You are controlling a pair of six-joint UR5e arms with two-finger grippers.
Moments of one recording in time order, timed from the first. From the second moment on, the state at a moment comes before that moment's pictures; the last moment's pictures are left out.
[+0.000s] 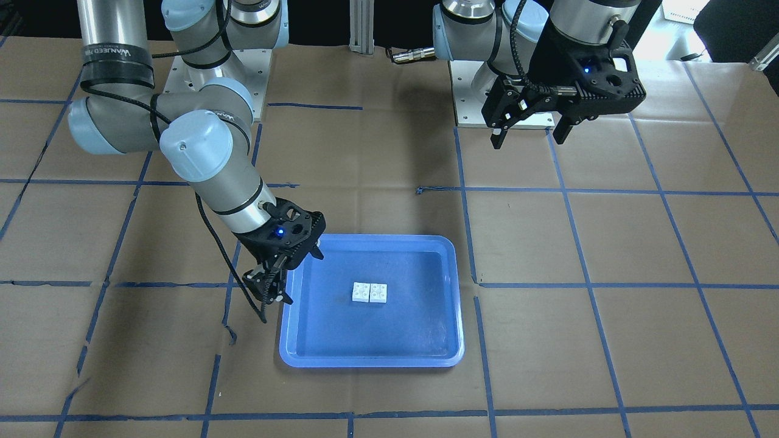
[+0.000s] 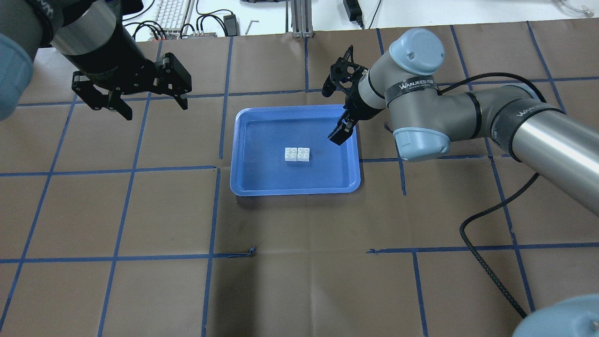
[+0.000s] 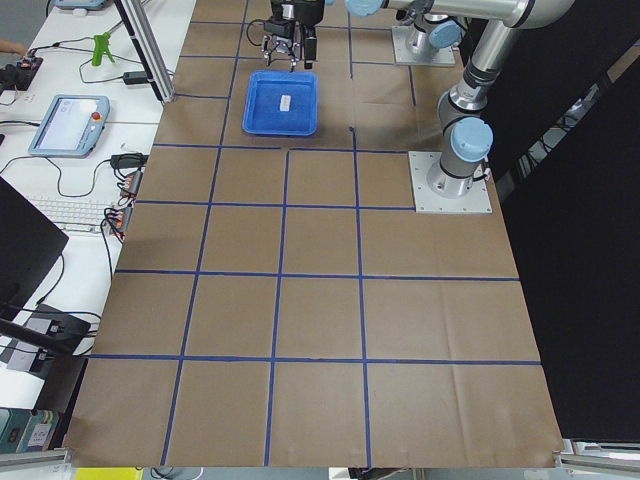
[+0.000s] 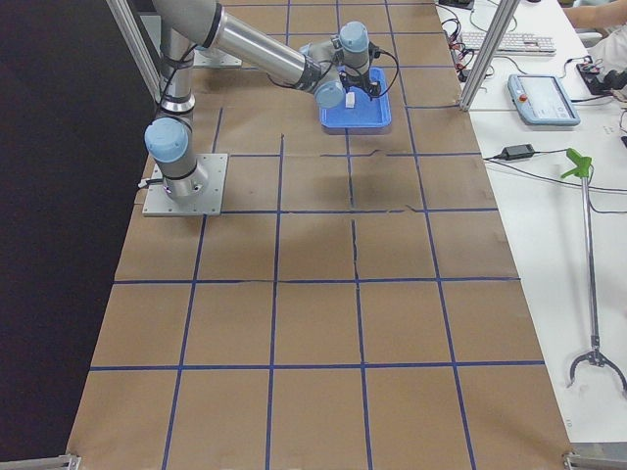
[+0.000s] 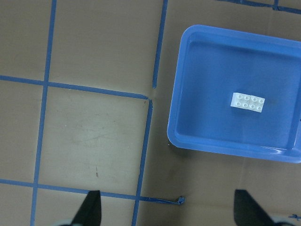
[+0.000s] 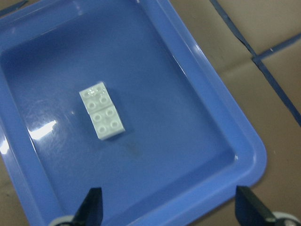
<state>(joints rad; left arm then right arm) -1.58 -1.52 -1.56 -1.57 1.55 -0.15 1.69 -1.27 1.83 -2.37 -1.32 -0.84</state>
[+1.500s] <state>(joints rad) -1.57 -1.53 -1.55 -1.57 1.55 -0.15 1.60 -1.54 1.52 -1.51 -1.62 -0.03</state>
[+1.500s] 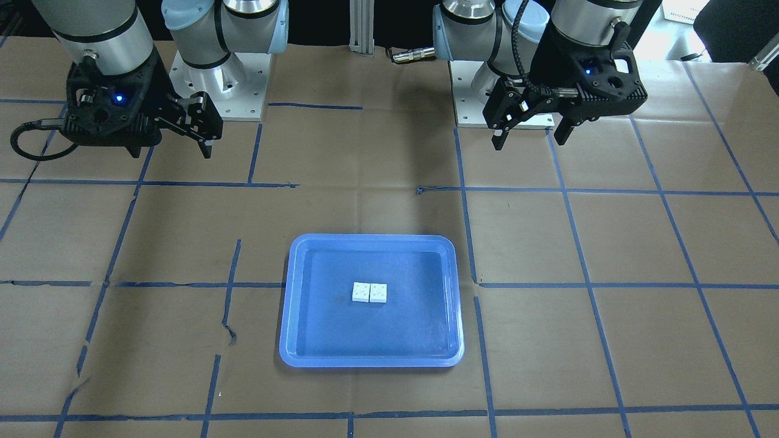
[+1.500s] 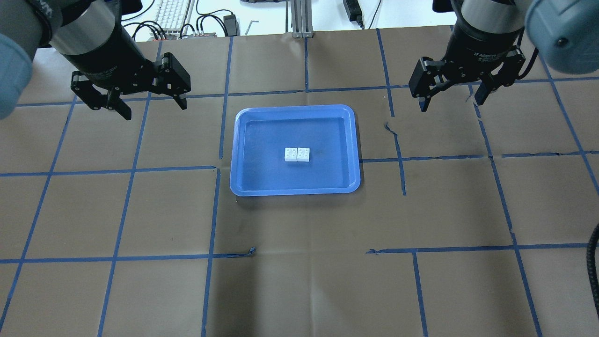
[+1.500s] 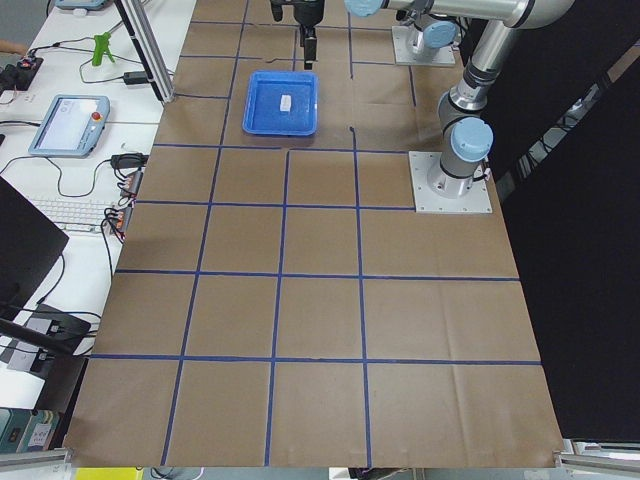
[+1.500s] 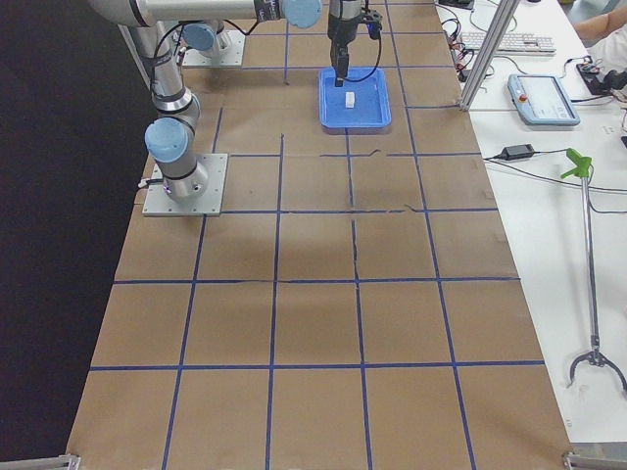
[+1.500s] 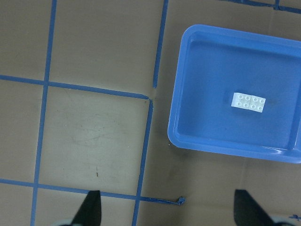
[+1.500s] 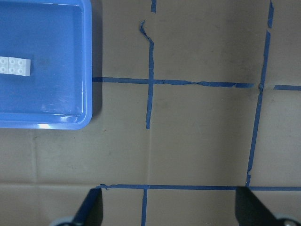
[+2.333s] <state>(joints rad) -1.57 -1.56 -1.51 -1.58 1.56 -0.14 1.62 -1.53 1.52 -1.53 -1.62 -0.04</state>
